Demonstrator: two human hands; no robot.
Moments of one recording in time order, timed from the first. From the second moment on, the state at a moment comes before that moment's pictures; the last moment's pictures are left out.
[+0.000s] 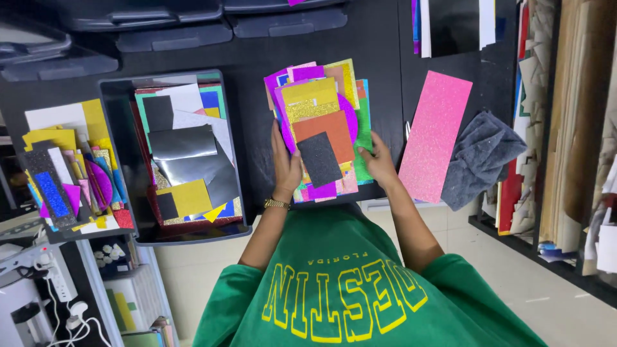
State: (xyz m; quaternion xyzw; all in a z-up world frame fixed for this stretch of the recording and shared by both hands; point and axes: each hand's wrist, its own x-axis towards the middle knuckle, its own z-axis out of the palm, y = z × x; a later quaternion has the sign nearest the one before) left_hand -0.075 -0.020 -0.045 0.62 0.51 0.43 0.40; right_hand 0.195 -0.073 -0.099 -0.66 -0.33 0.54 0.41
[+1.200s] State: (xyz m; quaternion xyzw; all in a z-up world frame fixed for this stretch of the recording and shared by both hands) left_hand -0.017 -0.004 0.017 0.76 0.58 0.20 0.20; right_hand 0.313 -0.126 -0.018 -0.92 -0.29 0.18 0.18
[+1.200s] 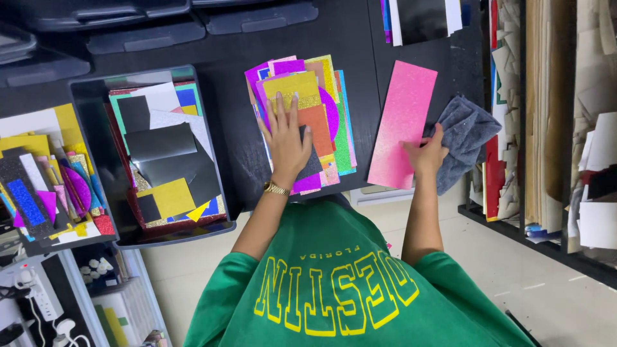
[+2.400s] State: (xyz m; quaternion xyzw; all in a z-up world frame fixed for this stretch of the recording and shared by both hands) left_hand -0.021 0.009 -0.018 0.75 0.55 0.24 0.27; right_hand 0.207 0.061 -0.088 -0.68 -0.19 0.11 0.70
